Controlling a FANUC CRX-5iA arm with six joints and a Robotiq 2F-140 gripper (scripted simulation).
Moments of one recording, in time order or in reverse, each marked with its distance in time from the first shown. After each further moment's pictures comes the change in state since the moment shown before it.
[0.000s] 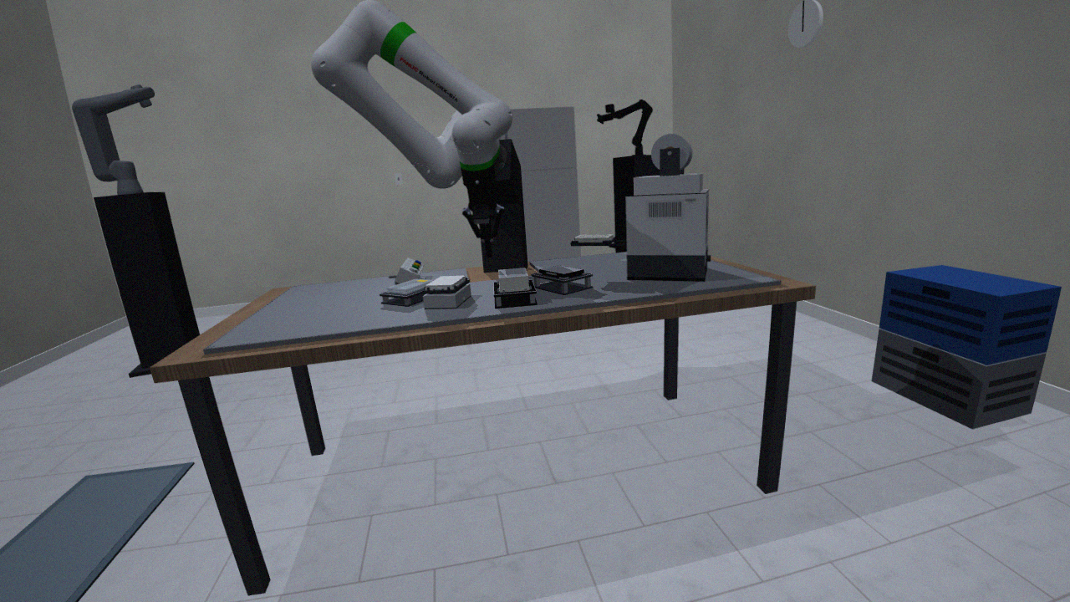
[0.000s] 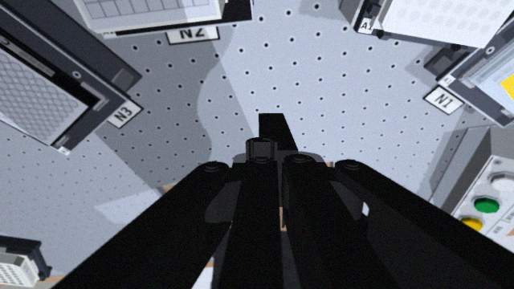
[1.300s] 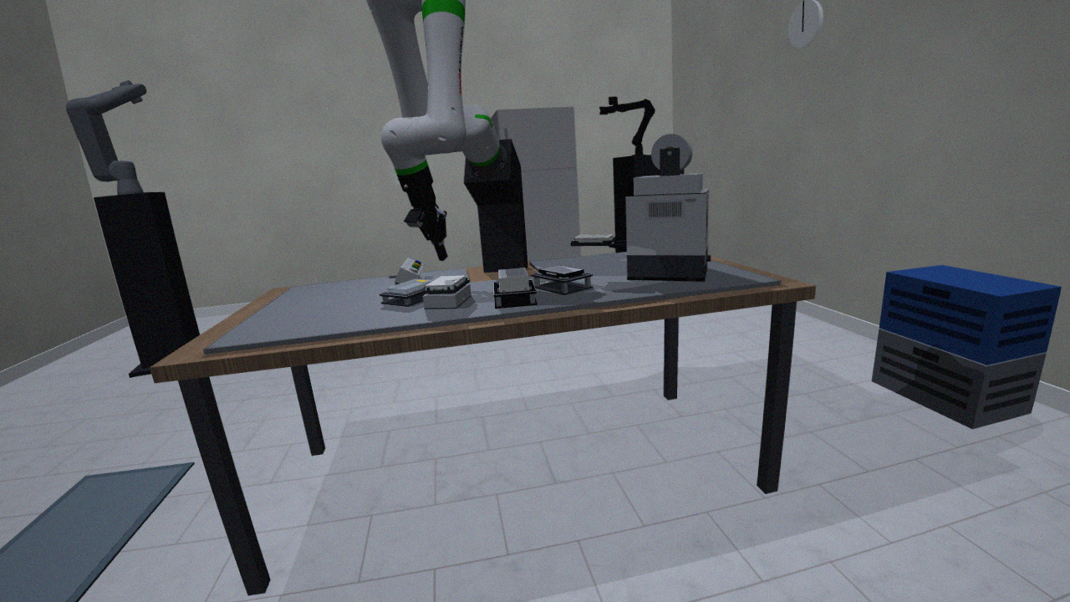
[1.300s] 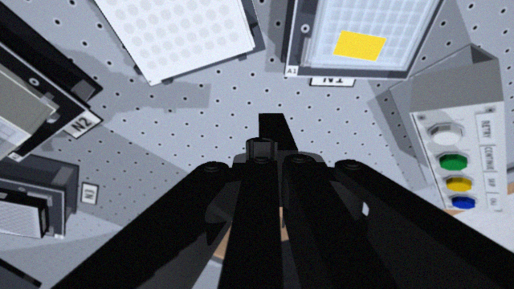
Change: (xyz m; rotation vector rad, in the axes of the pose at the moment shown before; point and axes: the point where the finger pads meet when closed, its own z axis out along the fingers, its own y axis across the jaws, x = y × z) arm -0.003 0.153 0.004 0.138 0.020 0.434
